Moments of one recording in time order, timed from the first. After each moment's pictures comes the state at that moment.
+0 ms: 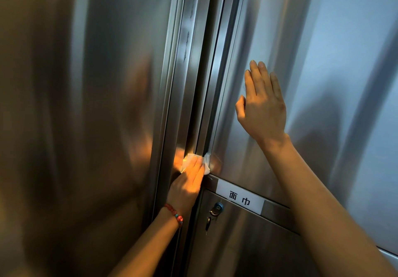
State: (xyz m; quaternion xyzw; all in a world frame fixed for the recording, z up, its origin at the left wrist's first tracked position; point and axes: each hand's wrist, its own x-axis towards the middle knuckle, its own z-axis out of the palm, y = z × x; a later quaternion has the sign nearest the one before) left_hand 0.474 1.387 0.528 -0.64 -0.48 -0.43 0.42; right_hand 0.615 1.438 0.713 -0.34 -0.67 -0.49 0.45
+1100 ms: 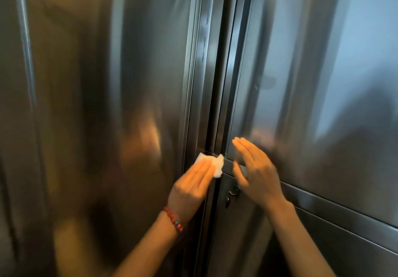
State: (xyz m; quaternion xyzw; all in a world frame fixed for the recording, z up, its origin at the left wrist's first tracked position) left_hand 0.472 1.297 0.520 -0.65 -0.46 -0.40 0.46; right_hand 0.630 1.366 0.577 -0.23 -0.83 -0.18 0.47
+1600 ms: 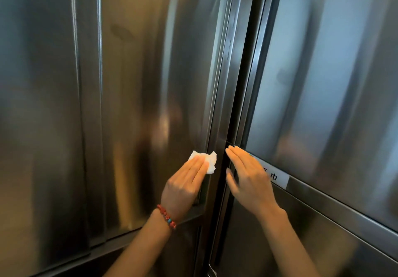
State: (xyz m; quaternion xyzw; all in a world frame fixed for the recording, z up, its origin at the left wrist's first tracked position) left_hand 0.505 1.219 0.509 -0.57 -0.58 -0.33 0.49; right_hand 0.640 1.333 0.551 -0.12 -0.88 -0.10 0.44
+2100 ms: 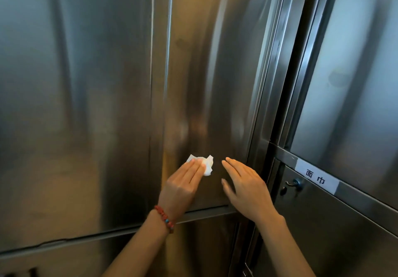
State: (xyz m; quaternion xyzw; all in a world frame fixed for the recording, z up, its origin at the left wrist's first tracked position) left_hand 0.491 1.114 0.497 -0.50 -0.68 -0.24 0.48; right_hand 0.602 1.262 0.525 -0.07 -0.94 -0.06 0.34
